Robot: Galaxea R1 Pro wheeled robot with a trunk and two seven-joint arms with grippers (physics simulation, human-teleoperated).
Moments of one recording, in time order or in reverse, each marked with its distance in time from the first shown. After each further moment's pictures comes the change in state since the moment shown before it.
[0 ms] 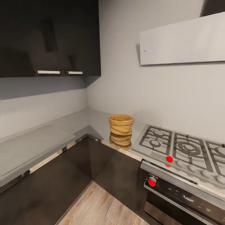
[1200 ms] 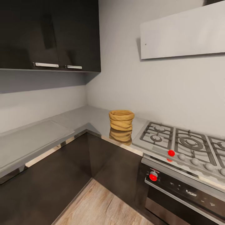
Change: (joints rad) left arm 0.000 0.000 0.005 -0.001 0.008 0.000 0.002; right arm 0.000 0.003 -0.001 0.001 -0.004 0.001 0.001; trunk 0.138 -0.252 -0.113
